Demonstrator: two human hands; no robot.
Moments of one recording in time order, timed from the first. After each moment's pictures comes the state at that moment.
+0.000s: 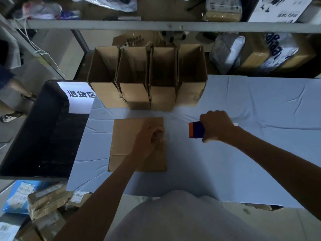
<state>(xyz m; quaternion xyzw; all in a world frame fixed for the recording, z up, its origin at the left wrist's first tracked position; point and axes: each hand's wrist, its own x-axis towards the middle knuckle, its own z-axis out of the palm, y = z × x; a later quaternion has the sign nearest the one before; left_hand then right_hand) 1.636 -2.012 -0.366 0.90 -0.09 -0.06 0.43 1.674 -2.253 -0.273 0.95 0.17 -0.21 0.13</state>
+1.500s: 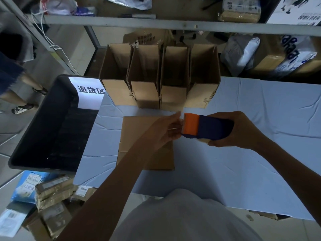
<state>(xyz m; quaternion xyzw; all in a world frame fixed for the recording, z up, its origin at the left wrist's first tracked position) 1.653 -2.035 -0.281 0.55 0.12 -0.32 0.76 1.652 -2.276 -0.257 0.89 0.22 -0.11 -0.40</state>
